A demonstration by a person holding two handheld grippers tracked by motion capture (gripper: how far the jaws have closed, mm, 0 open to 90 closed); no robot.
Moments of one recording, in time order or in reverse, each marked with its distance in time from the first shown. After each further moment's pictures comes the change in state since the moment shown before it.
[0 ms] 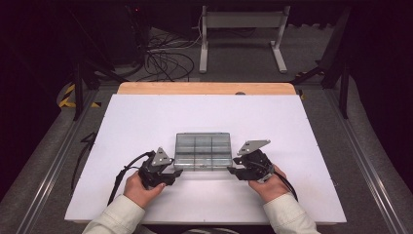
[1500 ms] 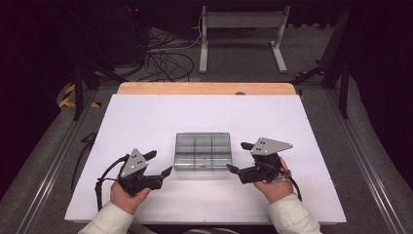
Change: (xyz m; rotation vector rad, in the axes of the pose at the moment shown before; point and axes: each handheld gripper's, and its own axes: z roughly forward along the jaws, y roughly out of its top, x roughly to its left) left arm -0.004 -0.011 -0.059 -0.278 0.075 -0.050; right arm 0.005 0.003 -0.040 -0.317 -0.006 -0.055
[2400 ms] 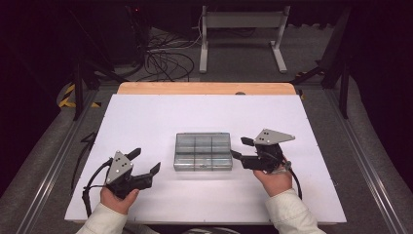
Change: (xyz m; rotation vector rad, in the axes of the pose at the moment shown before) left arm 0.009 -0.013 -0.024 -0.102 0.145 -0.048; right arm -0.019 0.005 0.003 -0.016 -0.067 0.068
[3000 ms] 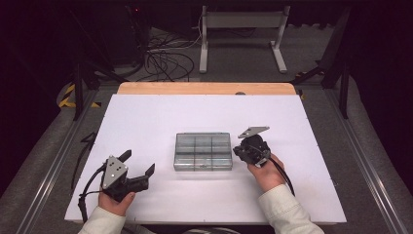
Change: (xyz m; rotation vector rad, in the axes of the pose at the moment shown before) left arm 0.005 -0.016 -0.006 -0.036 0.093 -0.040; right arm -0.014 -0.009 0.052 0.346 -0.108 0.086
